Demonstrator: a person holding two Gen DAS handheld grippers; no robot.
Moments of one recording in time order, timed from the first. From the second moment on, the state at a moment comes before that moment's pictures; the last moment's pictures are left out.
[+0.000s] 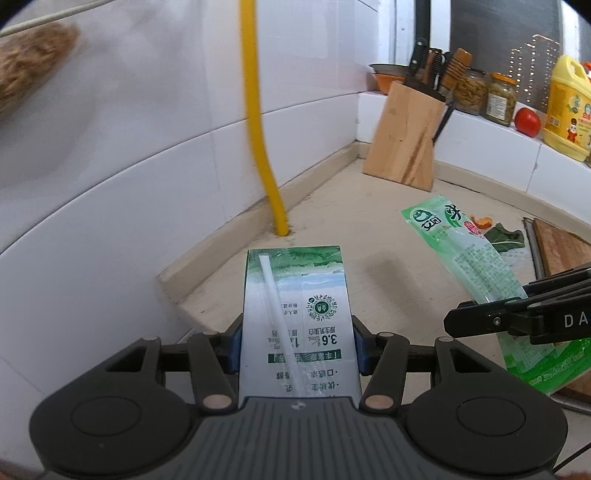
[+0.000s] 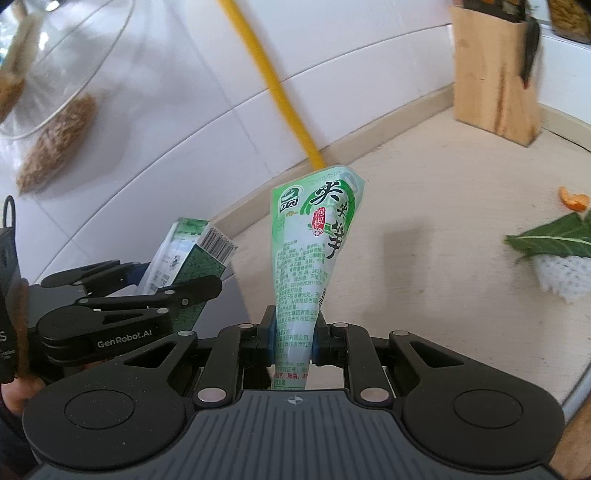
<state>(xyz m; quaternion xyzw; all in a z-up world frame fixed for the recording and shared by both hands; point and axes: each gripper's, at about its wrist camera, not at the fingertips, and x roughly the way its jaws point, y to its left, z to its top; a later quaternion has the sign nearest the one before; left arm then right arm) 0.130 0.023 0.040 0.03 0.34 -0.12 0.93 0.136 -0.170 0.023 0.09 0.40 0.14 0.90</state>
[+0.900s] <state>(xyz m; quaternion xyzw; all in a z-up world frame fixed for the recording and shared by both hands) 0.070 0.099 0.039 -0.01 0.32 -0.04 0.95 0.129 -0.075 0.022 0.04 0.42 0.24 0.88</state>
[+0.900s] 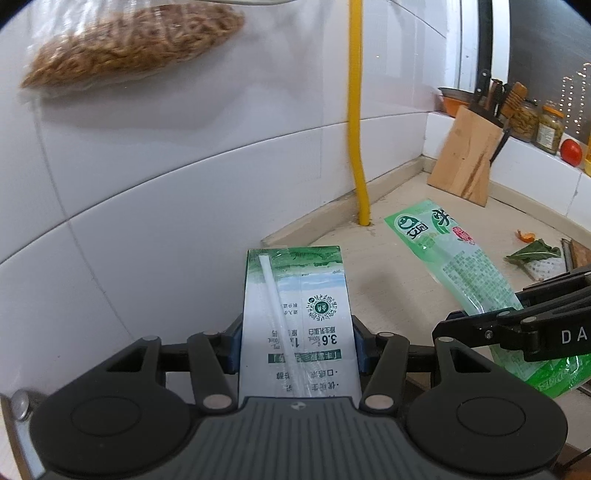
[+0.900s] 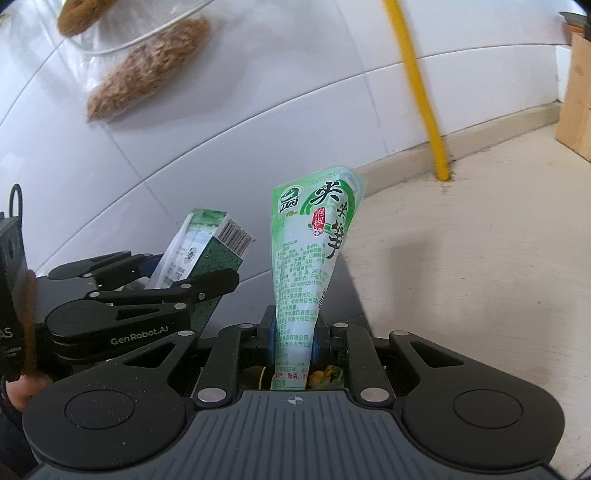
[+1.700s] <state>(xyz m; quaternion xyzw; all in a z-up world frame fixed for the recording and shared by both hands) 0.034 0.133 0.028 -0.04 0.32 0.02 0.95 0.117 -0.023 0.014 0.00 0.44 0.30 0.85</state>
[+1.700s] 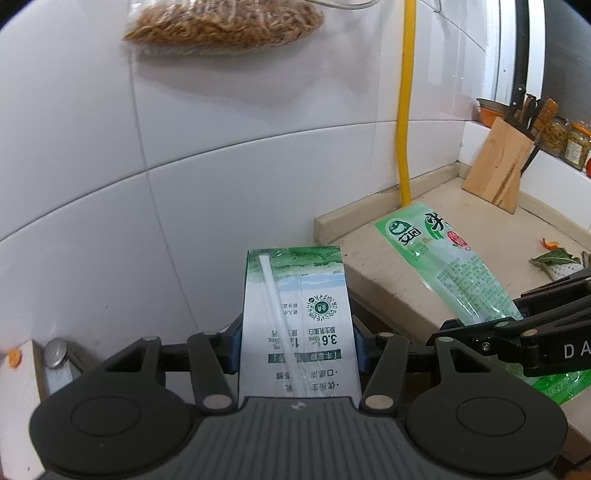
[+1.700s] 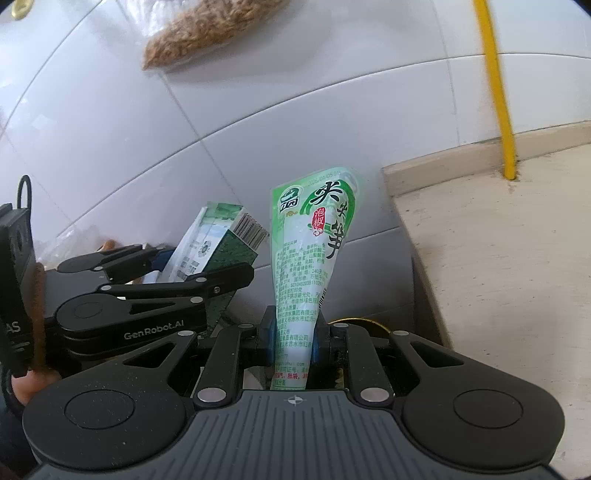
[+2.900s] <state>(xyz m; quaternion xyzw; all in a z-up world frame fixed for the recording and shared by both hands) 0.005 0.133 -0.007 -0.05 0.37 0.02 0.93 0.093 -0.006 -0.014 -0.01 0.47 0.34 0.82</state>
